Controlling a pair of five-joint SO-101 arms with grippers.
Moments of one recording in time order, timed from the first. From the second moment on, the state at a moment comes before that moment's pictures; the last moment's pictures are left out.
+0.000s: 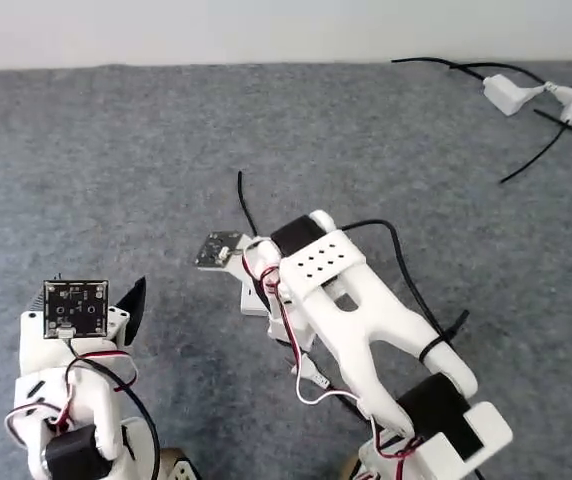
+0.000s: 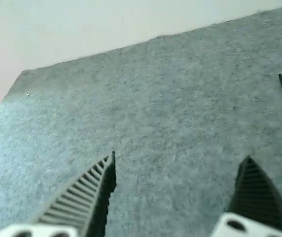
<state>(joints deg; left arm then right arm) -24.4 -103.3 77.8 64.7 -15.3 -36.6 -2.4 20.0 89.0 33.2</state>
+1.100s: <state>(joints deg) -24.4 -103.3 80.1 64.0 -15.3 -40.8 -9.4 45.9 67.4 28.4</state>
